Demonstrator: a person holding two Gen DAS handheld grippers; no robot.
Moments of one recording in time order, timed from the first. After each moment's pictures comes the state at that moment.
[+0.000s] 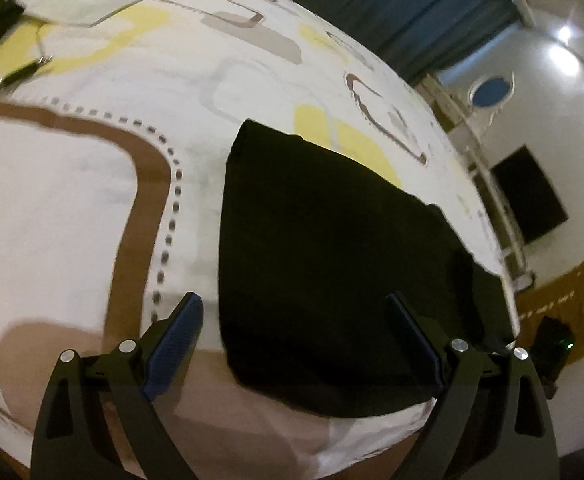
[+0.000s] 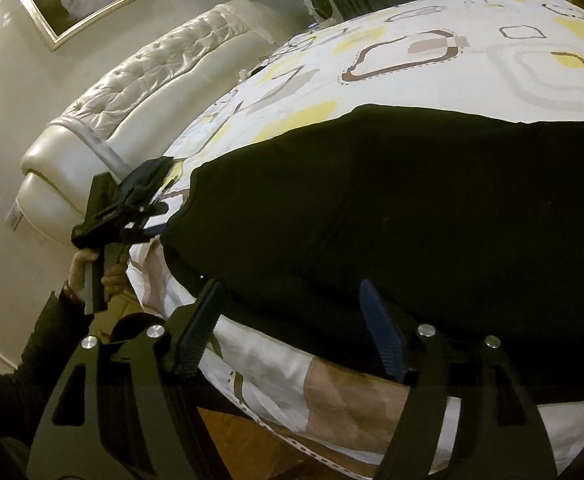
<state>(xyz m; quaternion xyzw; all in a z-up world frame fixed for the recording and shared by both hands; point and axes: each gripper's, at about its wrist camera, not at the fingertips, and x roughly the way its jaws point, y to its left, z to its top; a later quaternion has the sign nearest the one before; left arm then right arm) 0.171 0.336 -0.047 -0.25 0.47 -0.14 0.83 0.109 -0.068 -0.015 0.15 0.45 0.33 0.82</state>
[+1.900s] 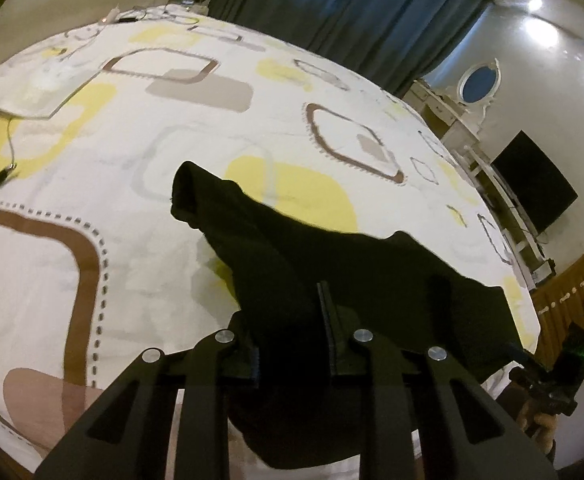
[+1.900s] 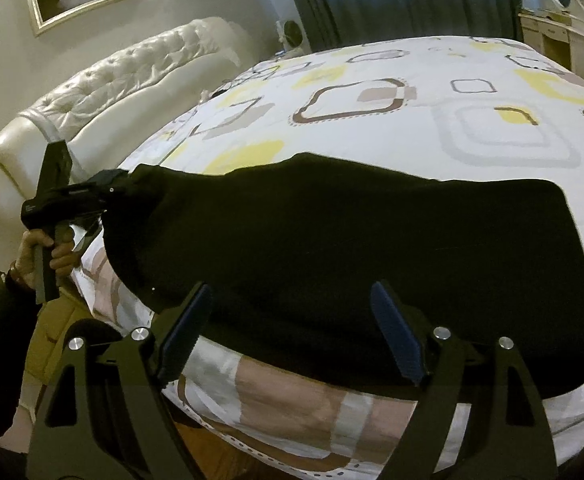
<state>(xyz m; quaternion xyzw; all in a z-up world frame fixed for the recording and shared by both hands) 0.199 0.260 0.011 -0.19 0.42 -0.14 0.88 0.099 -0.113 0.017 0.08 0.40 0.24 0.88</state>
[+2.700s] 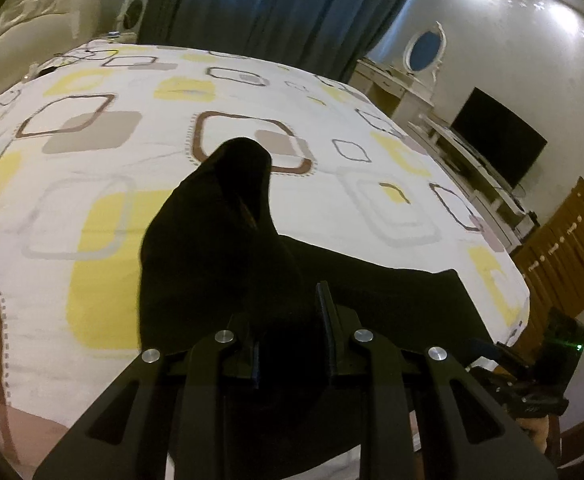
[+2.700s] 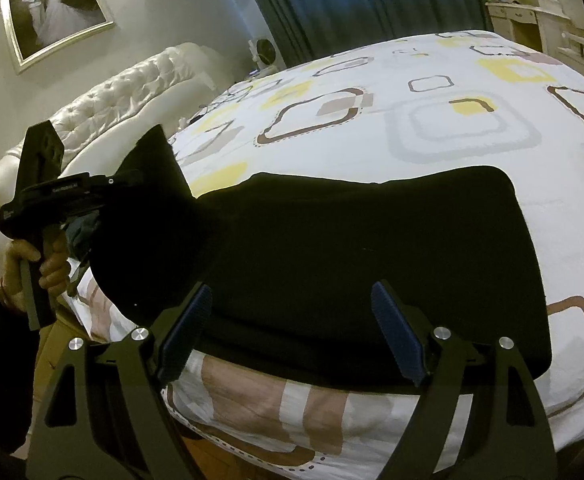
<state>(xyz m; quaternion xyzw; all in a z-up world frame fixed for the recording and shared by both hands) 0.211 0.117 0.049 -0.11 0.40 -0.21 0.88 0.099 -0.166 0.017 0.13 0.39 0.21 0.89</state>
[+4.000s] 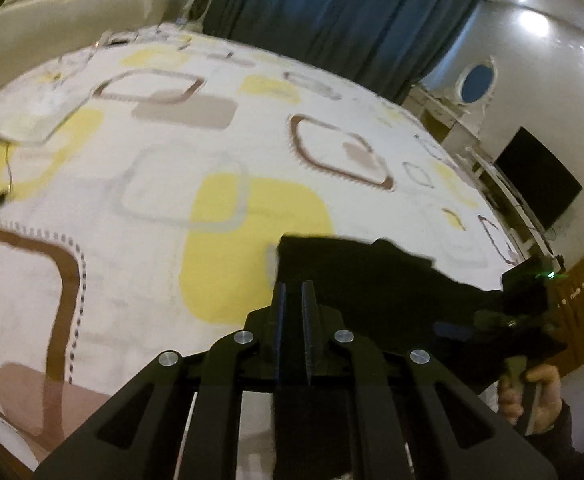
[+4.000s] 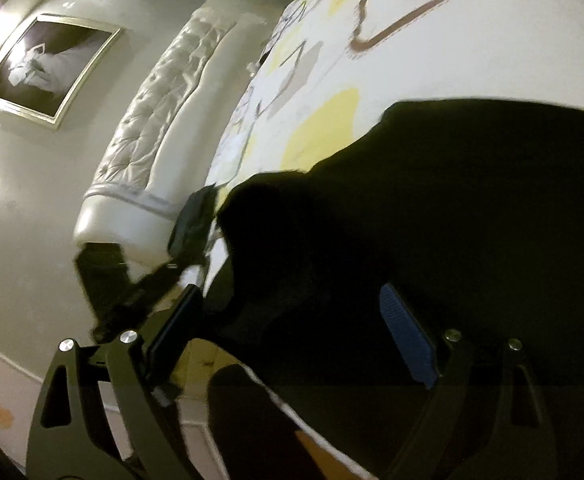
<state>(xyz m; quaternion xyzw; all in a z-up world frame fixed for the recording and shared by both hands) 0.195 0.227 0.016 -0.17 0.41 -0.12 0.89 0.240 -0.043 -0.036 0.32 0.52 0.39 0.69</state>
